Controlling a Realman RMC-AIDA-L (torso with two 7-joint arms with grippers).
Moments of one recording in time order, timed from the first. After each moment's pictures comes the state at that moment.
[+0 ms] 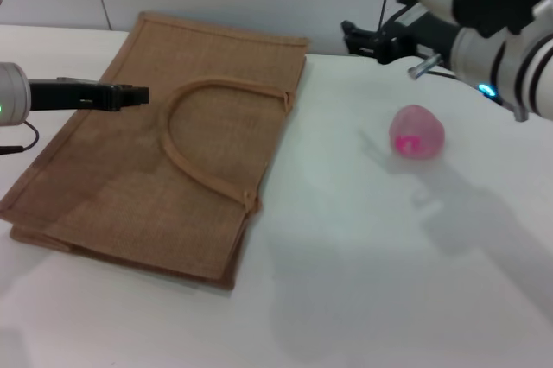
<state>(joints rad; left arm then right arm) -0.64 -2.03 0.54 0.83 -0.81 -1.22 1.16 0.50 2.03 -1.84 -1.28 0.54 0.37 -0.38</state>
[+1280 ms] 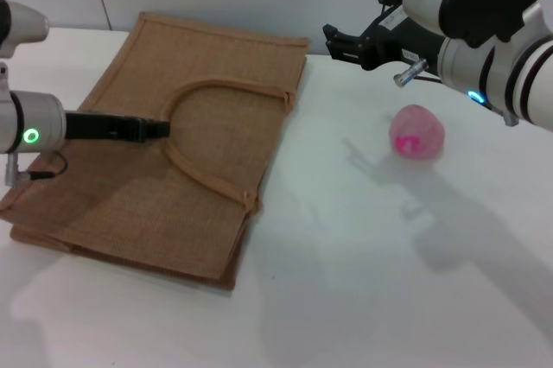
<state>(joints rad) -0.69 -2.03 0.55 0.64 -0.75 -1.09 1.17 0.47 2.03 -1.88 -1.35 0.53 0.40 -0.38</state>
